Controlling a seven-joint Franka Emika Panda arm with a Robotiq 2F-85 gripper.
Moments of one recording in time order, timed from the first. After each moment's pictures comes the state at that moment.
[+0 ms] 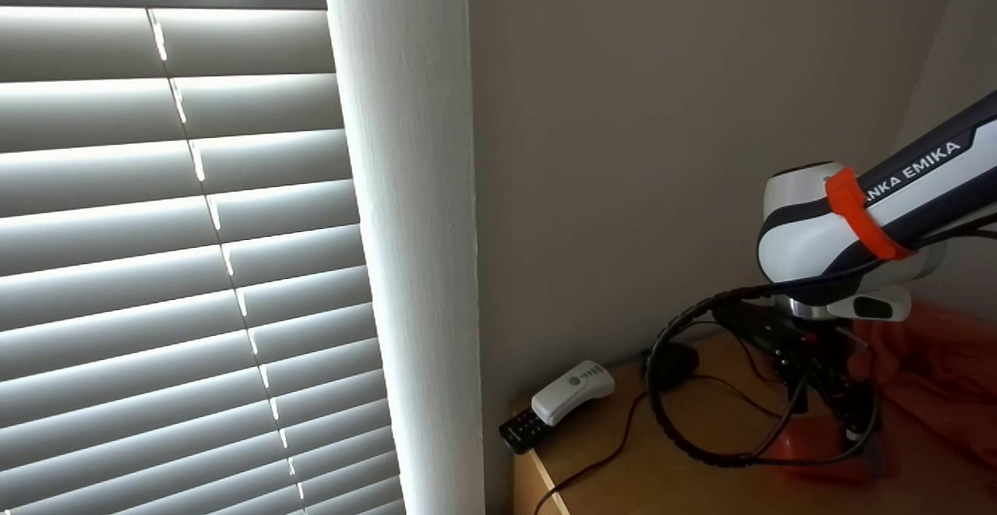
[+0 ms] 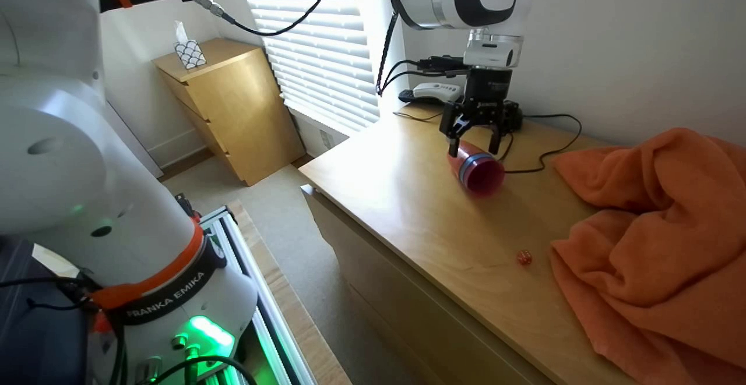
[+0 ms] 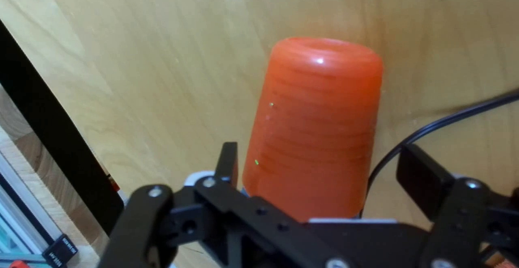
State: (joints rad) arm 0.07 0.46 -0.18 -2.00 -0.03 2.16 1.78
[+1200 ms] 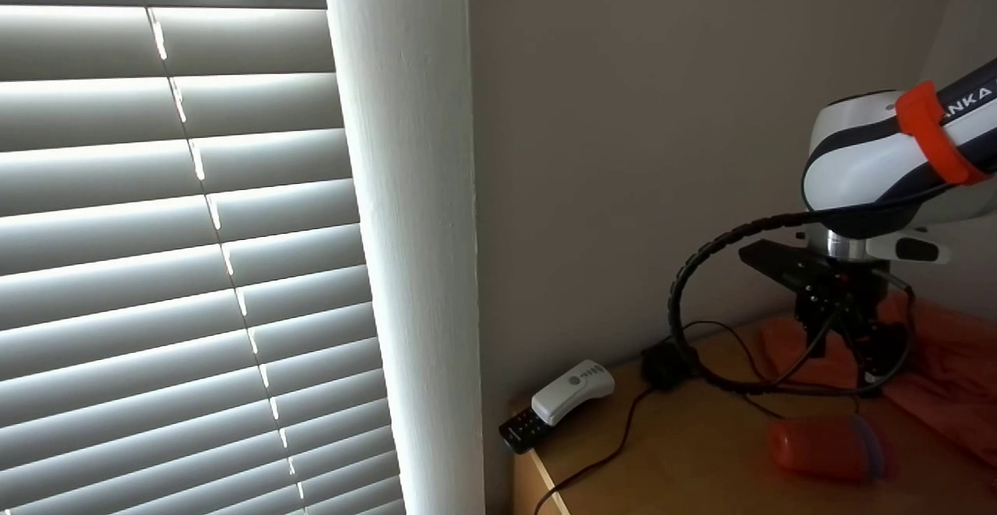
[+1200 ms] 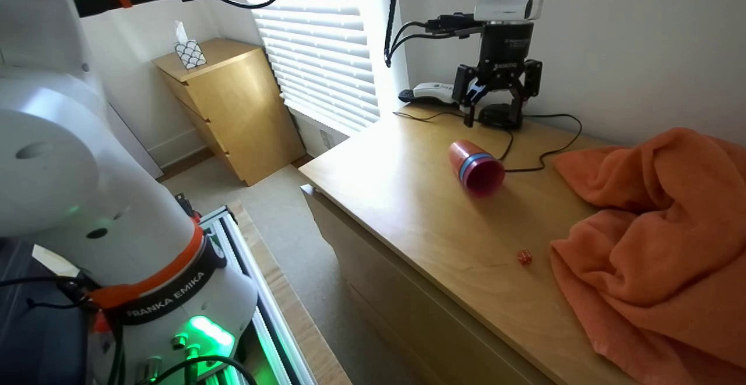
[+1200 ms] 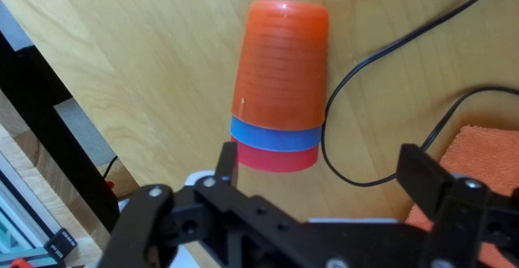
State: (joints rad) arm 0.03 0.31 -0.18 -2.03 -0.03 2.15 1.79
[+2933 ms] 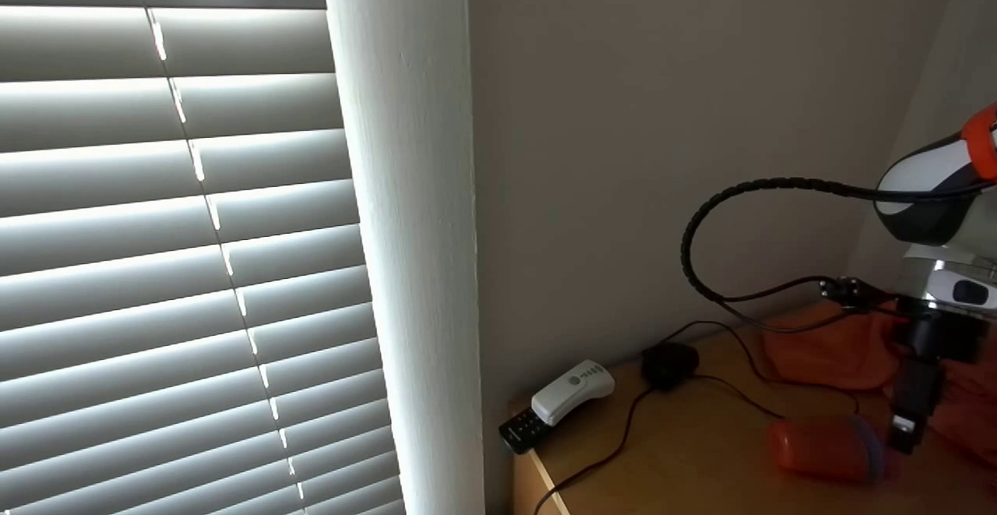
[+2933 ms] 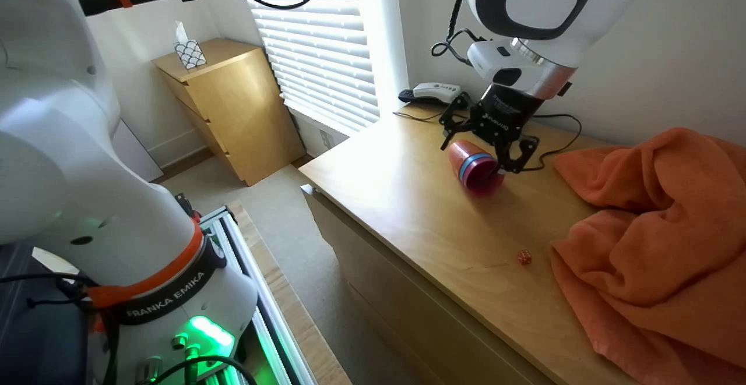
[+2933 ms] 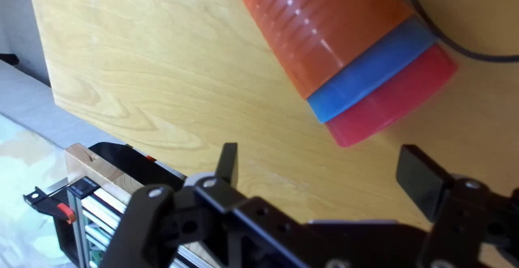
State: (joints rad) arm -0.15 0.34 -0.21 -2.12 0.36 2.02 2.21
